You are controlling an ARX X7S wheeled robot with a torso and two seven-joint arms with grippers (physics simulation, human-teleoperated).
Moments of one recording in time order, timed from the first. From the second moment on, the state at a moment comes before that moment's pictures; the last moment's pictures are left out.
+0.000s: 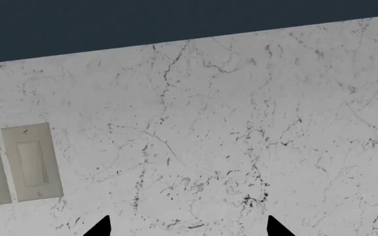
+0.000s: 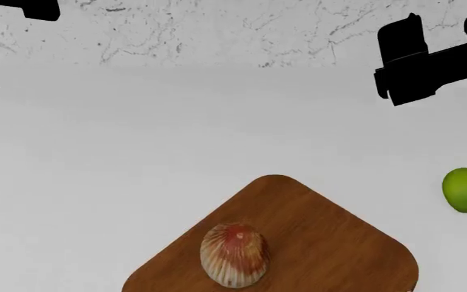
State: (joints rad) left arm -1.27 -0.28 0.19 0.12 -0.43 -1.11 -0.19; right arm 1.47 0.78 -0.40 -0.18 1.17 1.41 0.49
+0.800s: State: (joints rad) left arm -1.26 -0.29 0.19 0.13 -0.45 -1.10 -0.20; right arm 1.53 0.84 -0.47 -0.21 1.90 1.46 0.94
